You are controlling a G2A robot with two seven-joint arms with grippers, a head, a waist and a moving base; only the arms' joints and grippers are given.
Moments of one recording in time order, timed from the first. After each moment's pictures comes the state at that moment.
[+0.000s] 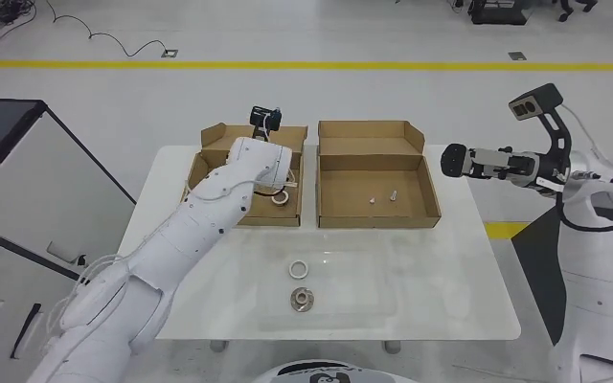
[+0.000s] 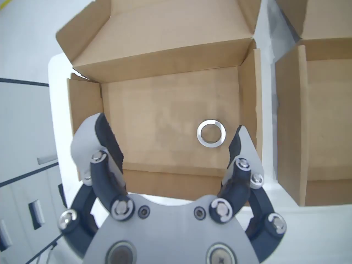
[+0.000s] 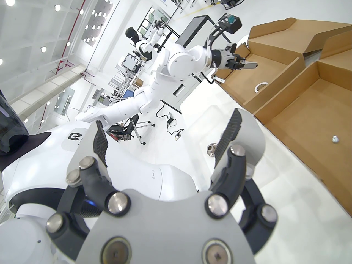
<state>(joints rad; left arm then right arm) 0.72 -1.29 -0.75 -1.44 1.28 0.46 -1.36 -1.19 -1.03 1.80 -1.63 0.46 -0.12 1.54</state>
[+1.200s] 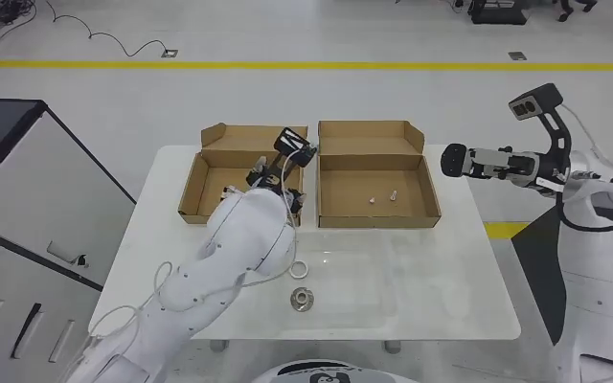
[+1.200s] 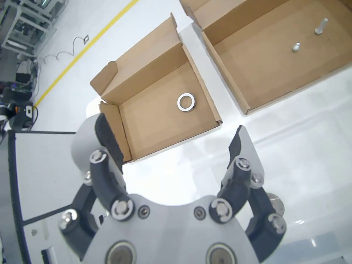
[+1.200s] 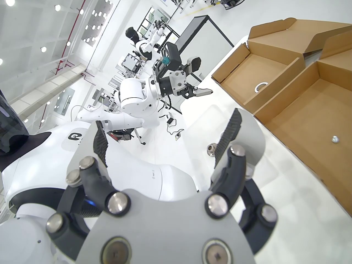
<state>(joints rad) 1.05 -1.29 -0.90 -2.06 1.49 0.04 -1.53 -1.19 -1.03 1.80 -1.63 0.46 -0.12 1.54</state>
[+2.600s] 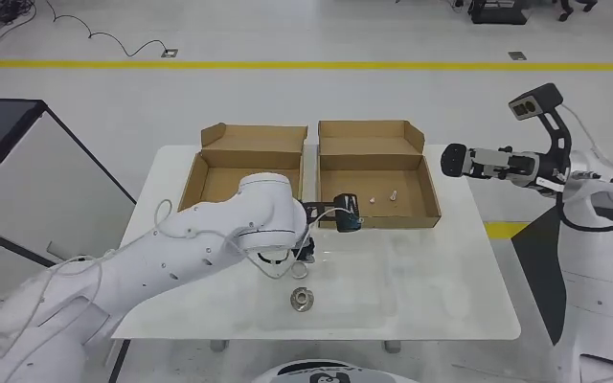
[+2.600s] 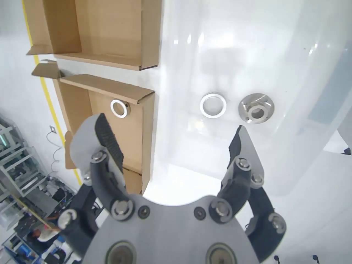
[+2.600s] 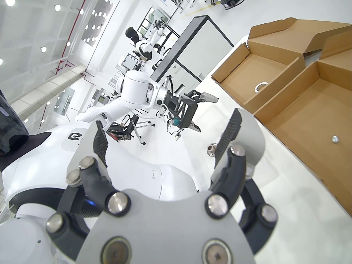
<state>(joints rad) 0.59 -1.08 -0.43 -1.93 0.67 -0.31 -1.51 -1.19 -1.03 1.80 -1.63 0.46 -0.12 1.54</state>
